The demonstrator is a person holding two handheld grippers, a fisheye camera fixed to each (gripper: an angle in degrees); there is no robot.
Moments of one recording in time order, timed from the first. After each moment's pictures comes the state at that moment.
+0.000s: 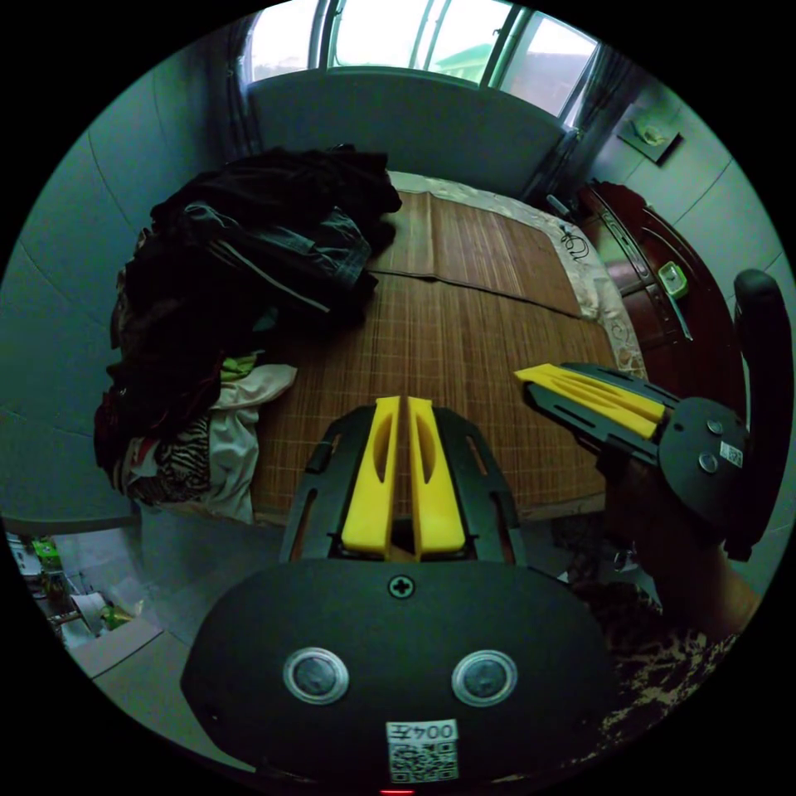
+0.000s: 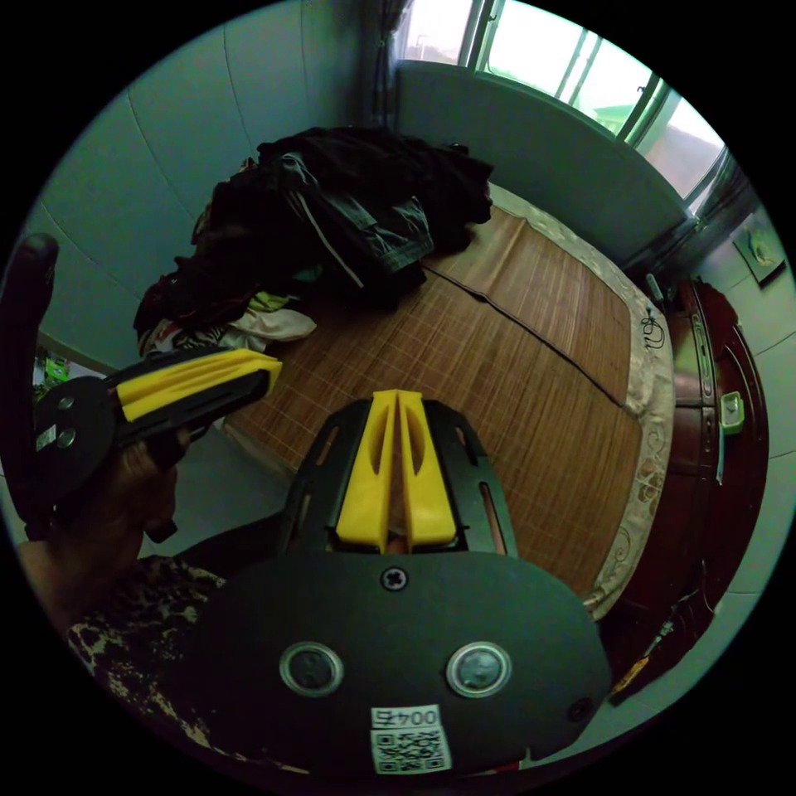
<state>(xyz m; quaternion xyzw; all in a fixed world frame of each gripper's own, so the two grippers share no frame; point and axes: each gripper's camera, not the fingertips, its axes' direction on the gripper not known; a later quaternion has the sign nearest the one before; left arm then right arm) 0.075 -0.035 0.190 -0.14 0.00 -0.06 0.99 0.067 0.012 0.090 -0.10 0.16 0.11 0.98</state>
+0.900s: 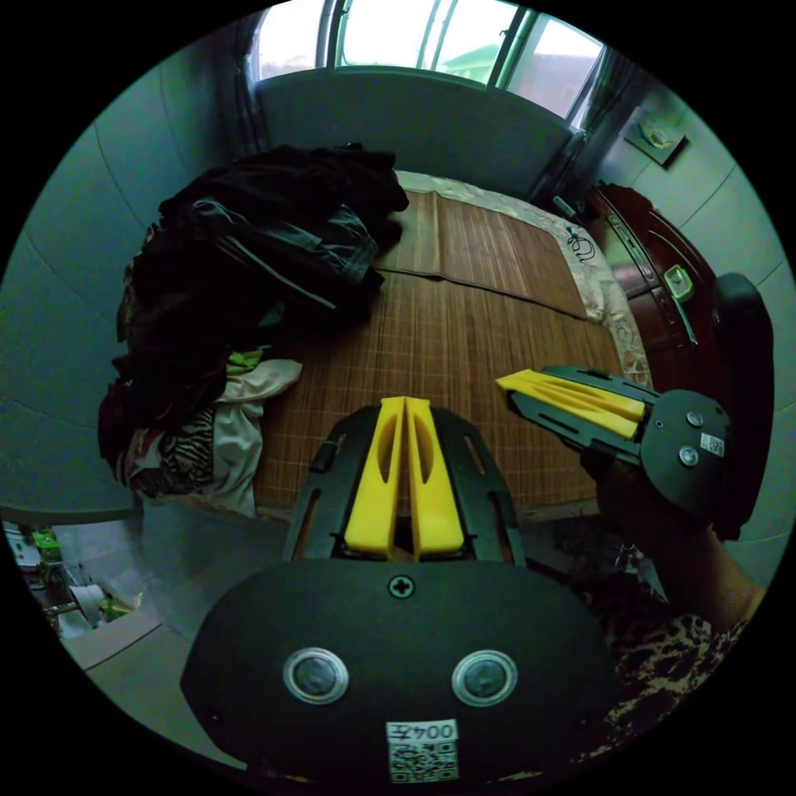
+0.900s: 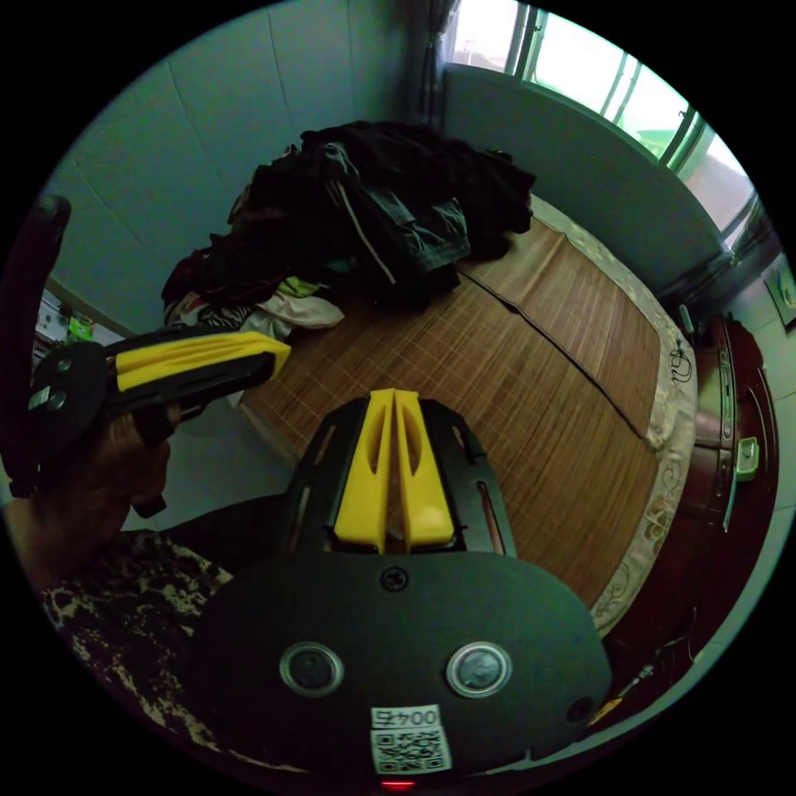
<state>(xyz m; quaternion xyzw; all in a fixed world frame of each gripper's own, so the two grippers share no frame) 0.063 -0.023 0.197 -0.14 -0.01 -0.07 0.99 0.065 0.006 0.111 -0.10 0.11 0.05 0.99</state>
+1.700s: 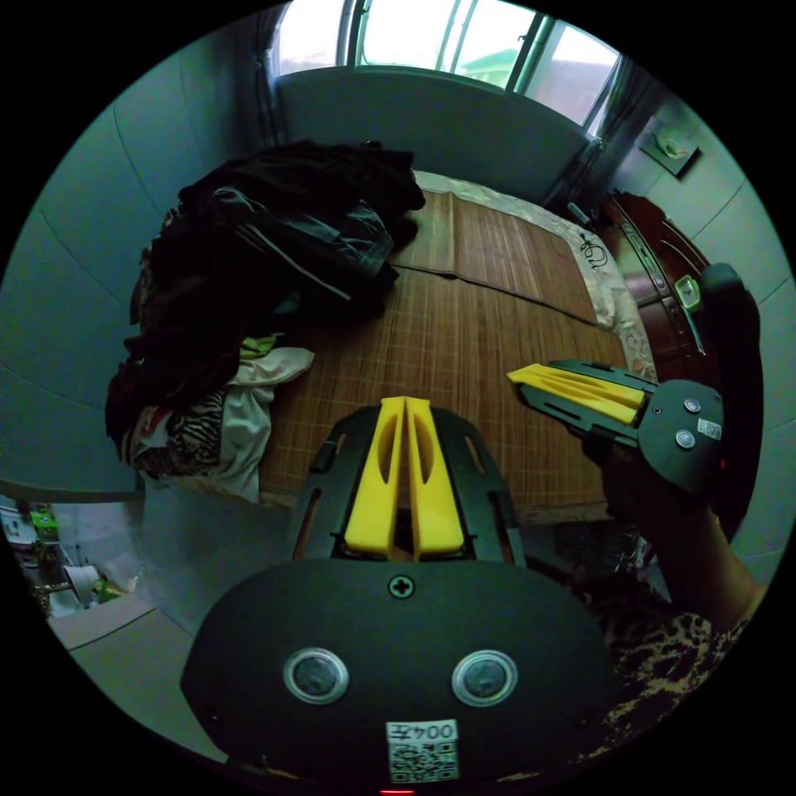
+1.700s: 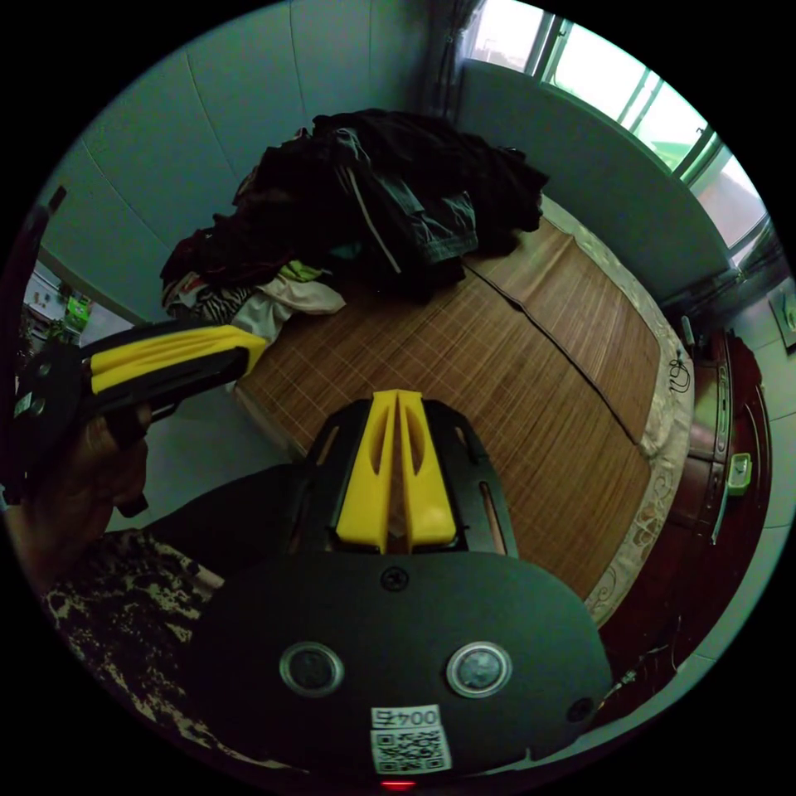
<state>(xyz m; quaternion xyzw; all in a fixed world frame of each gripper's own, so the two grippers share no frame) 0.018 0.008 0.188 -0.14 -0.03 -0.09 0.98 0.033 -0.014 0.118 -0.12 0.12 0.03 0.98</state>
